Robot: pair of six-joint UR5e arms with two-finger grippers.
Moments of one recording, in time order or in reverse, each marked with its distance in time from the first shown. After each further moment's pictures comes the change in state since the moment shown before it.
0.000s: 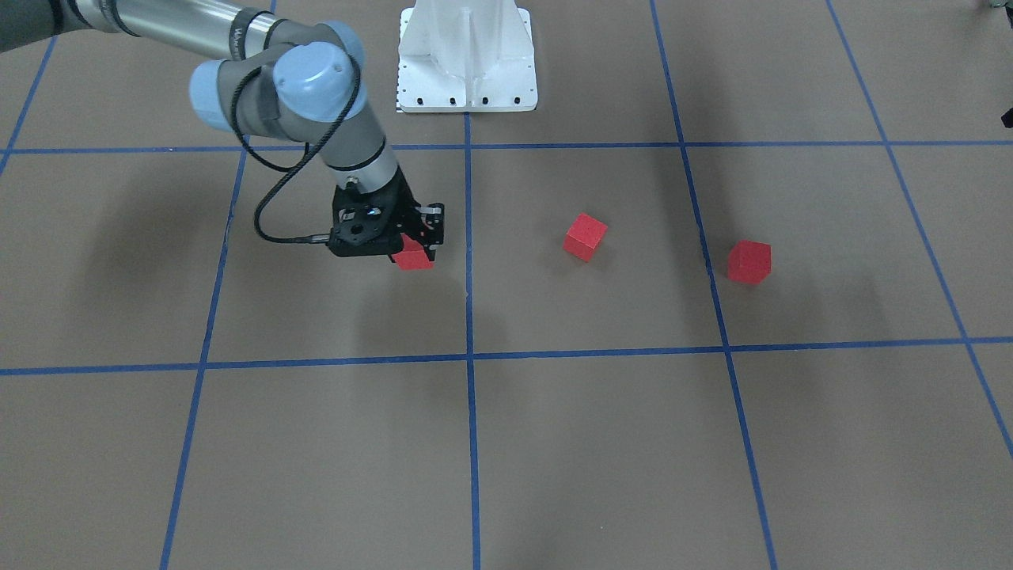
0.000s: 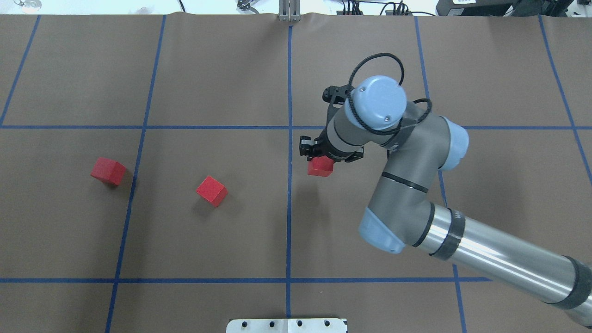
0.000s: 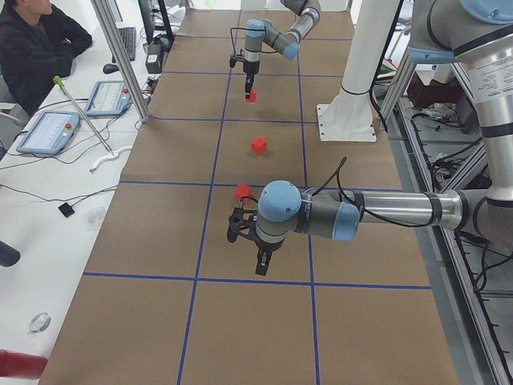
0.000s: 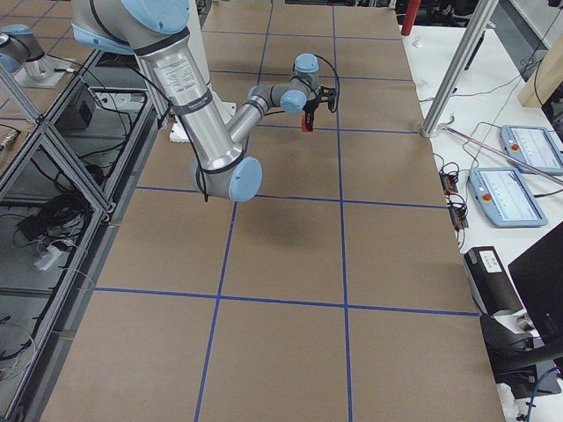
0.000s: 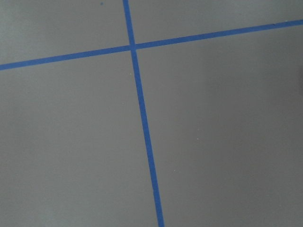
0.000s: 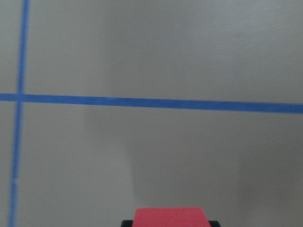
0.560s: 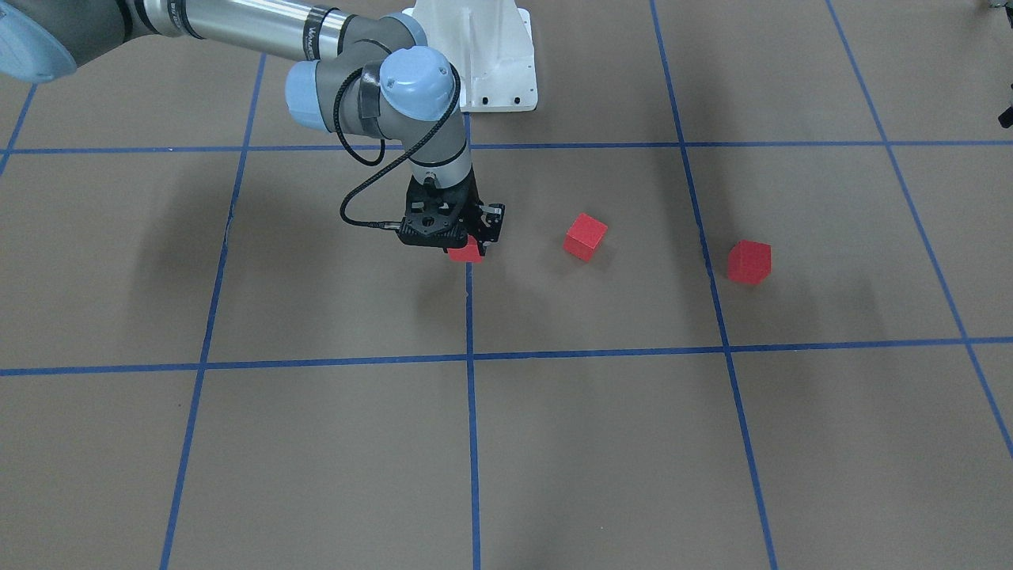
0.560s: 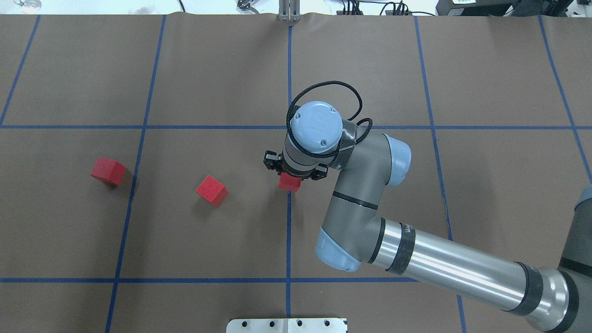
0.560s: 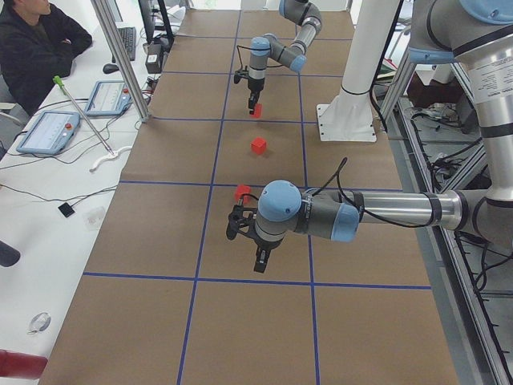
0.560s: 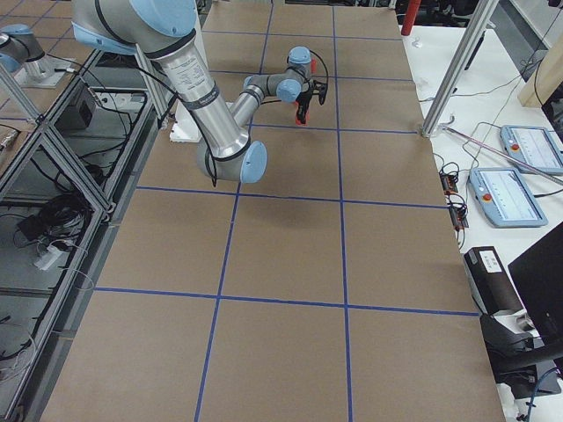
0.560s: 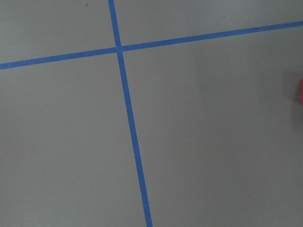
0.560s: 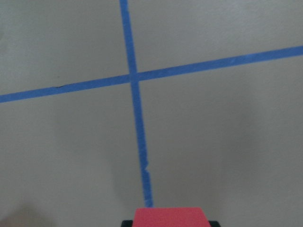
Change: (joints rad) left arm 0.000 -0.002 0.001 -0.031 -0.015 -0.001; right arm -0.079 0.098 -0.113 -0.028 -0.059 0.126
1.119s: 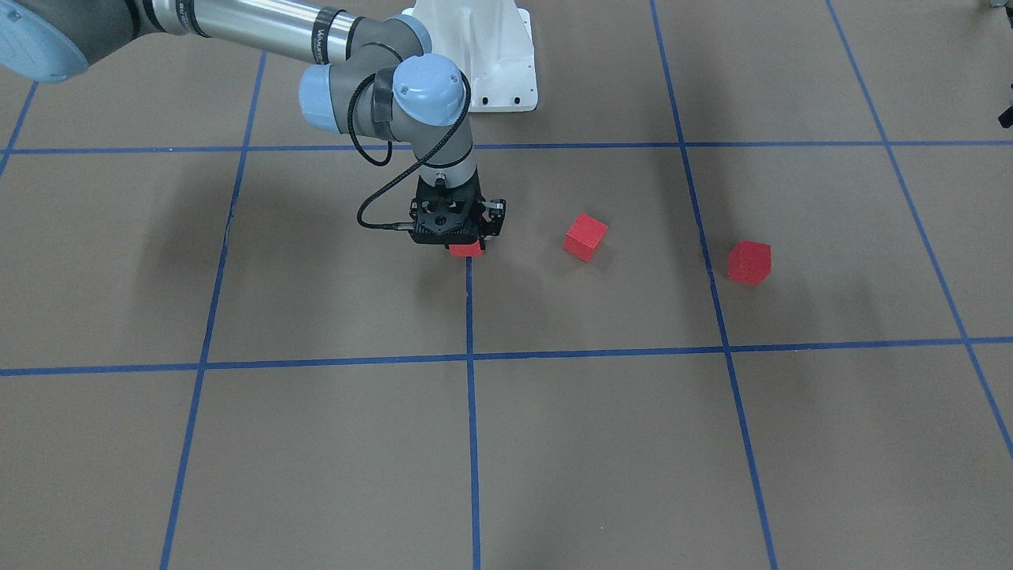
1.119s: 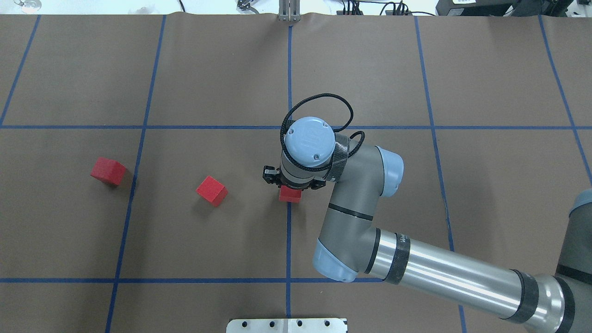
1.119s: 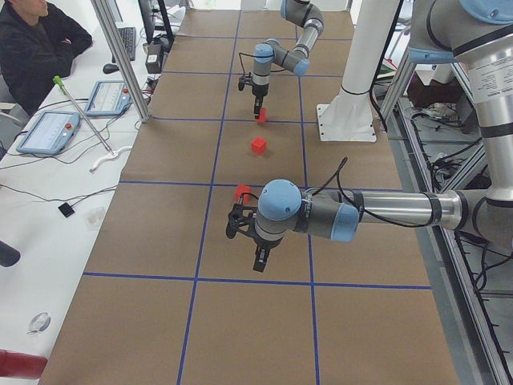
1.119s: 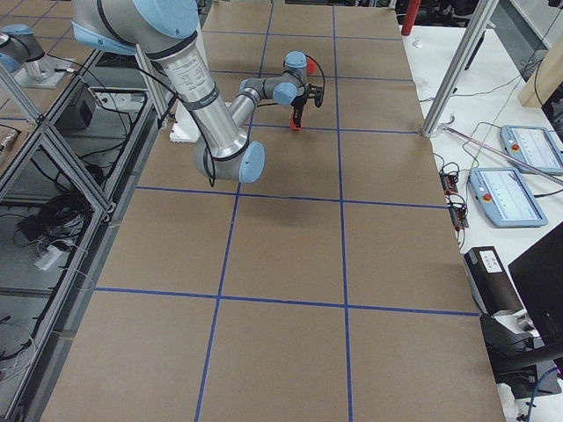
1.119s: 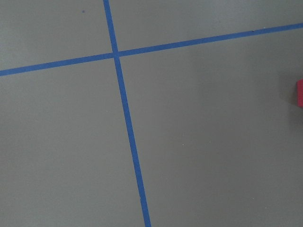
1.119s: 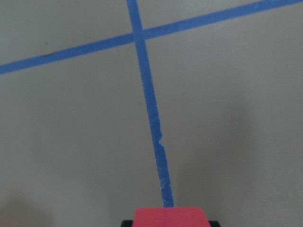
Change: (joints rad) left arm 0.001 0.000 -0.002 -0.004 0.000 -0.001; right arm -0.028 0.000 -0.022 -0.003 -0.006 -0.081
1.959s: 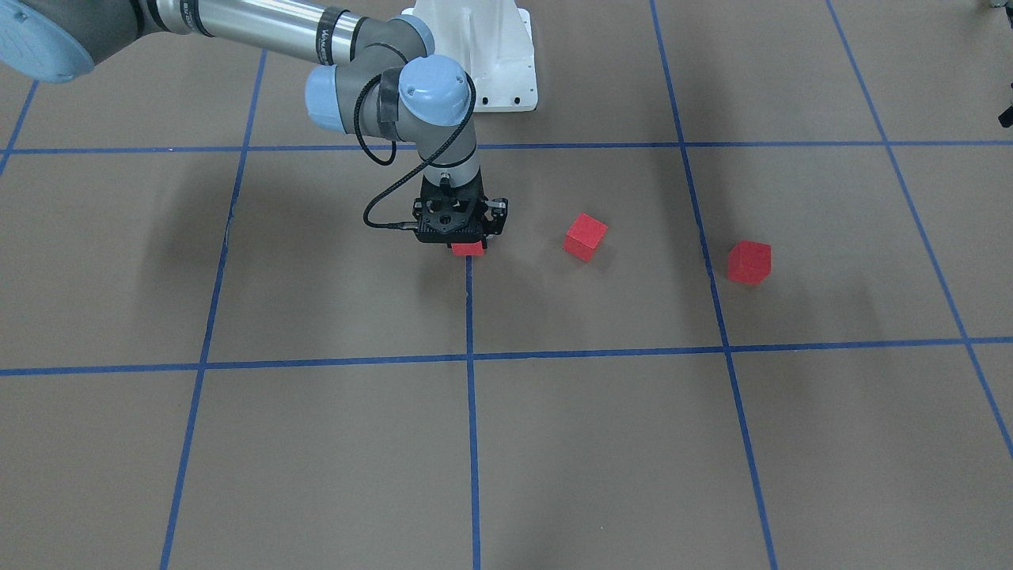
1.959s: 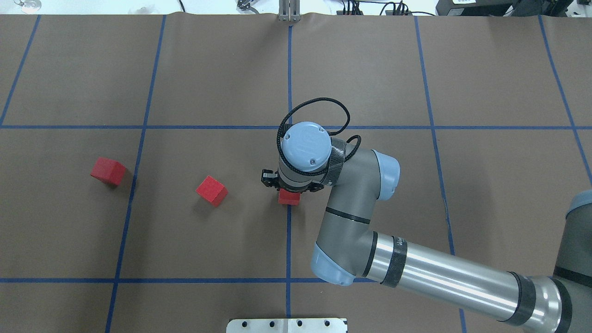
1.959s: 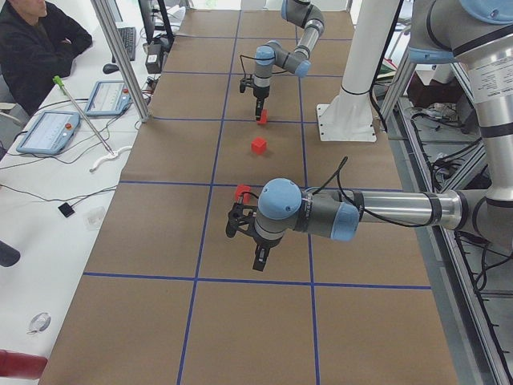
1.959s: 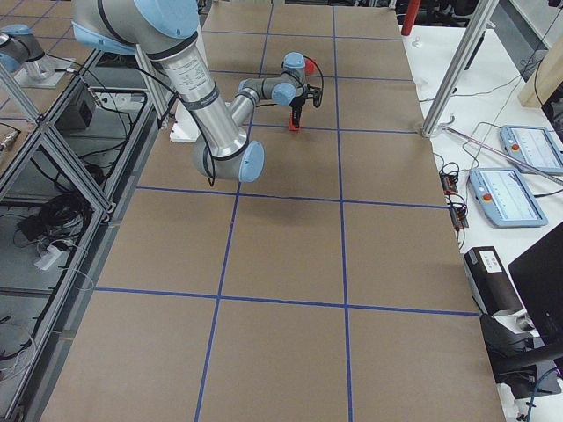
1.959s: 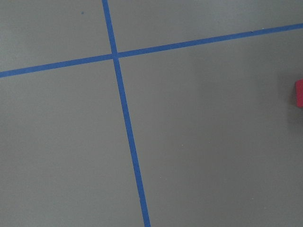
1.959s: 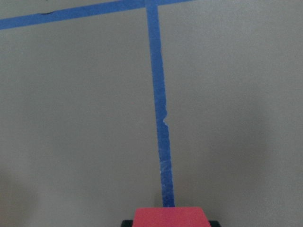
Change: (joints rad) left arm 0.000 0.000 -0.004 -0.001 0.000 0.001; right arm -0.011 0.005 -0.010 0.001 -0.011 -0.004
